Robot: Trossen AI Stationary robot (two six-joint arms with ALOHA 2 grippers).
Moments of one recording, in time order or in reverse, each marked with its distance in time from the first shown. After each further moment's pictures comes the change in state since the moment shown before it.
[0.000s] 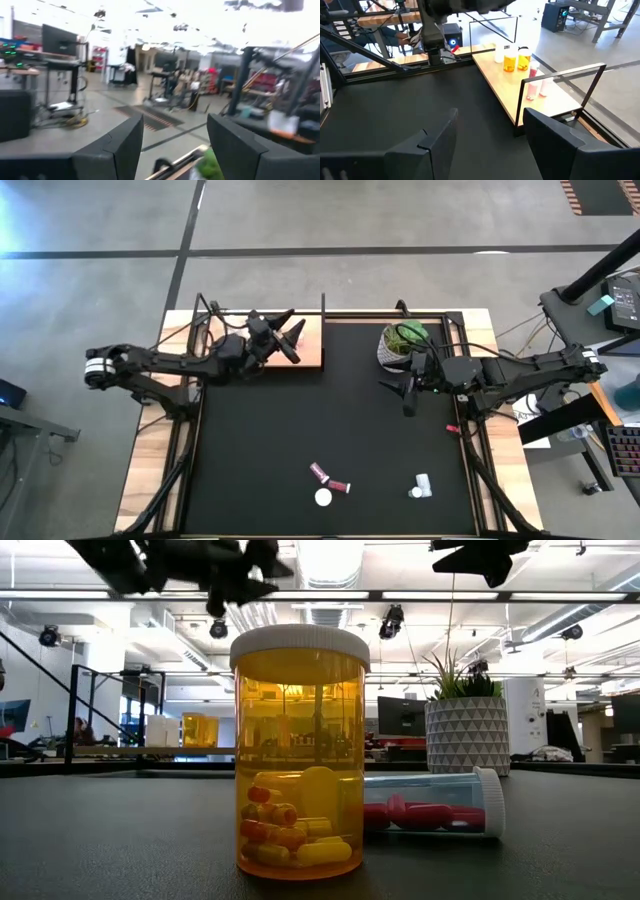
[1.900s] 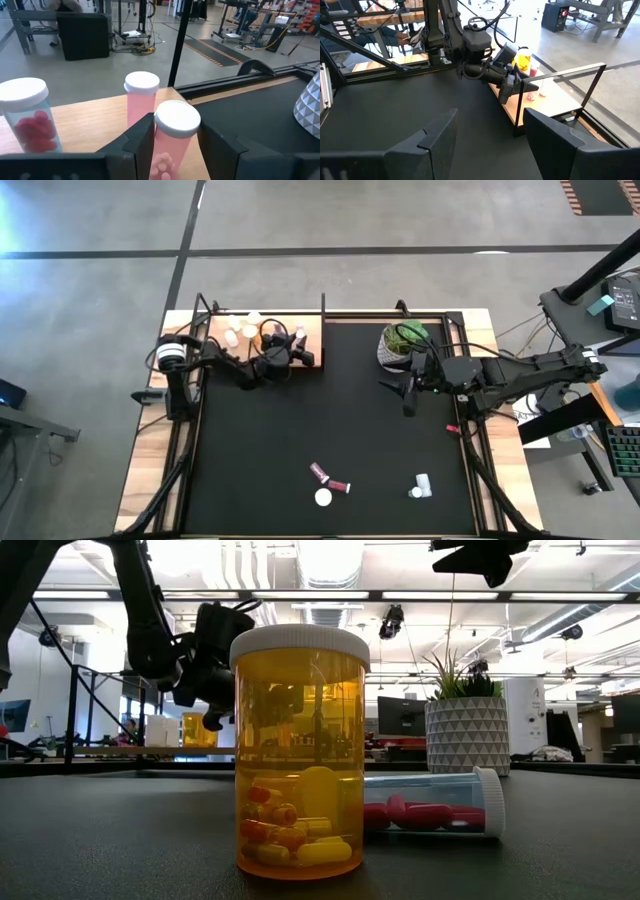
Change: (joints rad) left arm 0.119 0.570 -0.051 0.099 -0.207 -0.287; right arm 0.000 0.000 0.000 0.000 0.000 0.000
